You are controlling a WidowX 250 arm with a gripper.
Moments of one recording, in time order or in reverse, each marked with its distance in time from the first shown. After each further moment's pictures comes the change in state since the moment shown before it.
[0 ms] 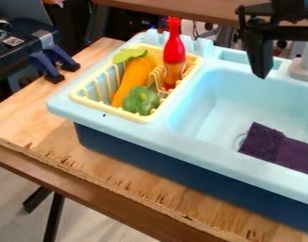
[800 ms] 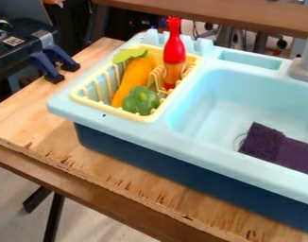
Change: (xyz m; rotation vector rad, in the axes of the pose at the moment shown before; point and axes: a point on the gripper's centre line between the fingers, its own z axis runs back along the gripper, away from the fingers) arm 0.031 0.054 0.077 0.227 -0.136 0.056
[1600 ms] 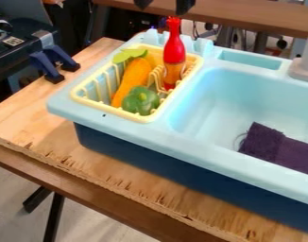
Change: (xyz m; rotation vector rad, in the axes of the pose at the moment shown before) arm -0.008 0.091 -0.035 -0.001 0.100 0.045
